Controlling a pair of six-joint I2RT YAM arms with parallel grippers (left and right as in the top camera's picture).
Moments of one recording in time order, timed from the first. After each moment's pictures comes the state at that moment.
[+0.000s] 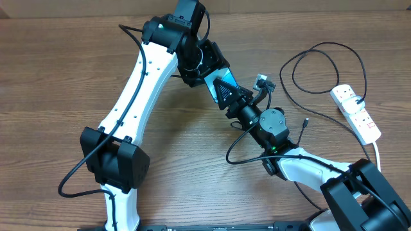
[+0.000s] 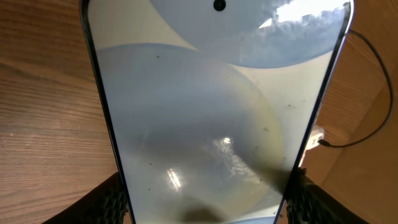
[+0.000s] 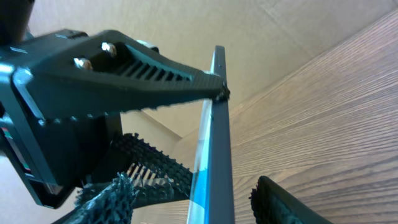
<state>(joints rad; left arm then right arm) -0.40 2.07 2.12 -1.25 0.39 -0.89 0.55 1.60 0.54 1.06 -0.04 0.94</state>
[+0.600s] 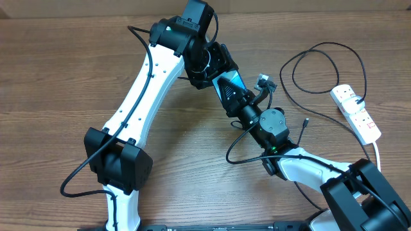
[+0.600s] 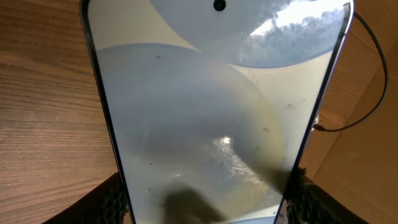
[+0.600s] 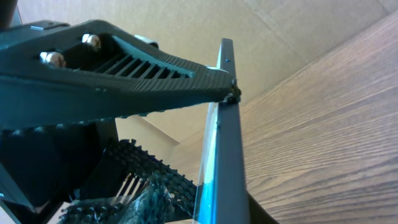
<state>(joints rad) -0.44 2.07 2.12 -1.24 0.42 -0.89 0.55 1.60 0.54 1.06 -0.02 0.94</state>
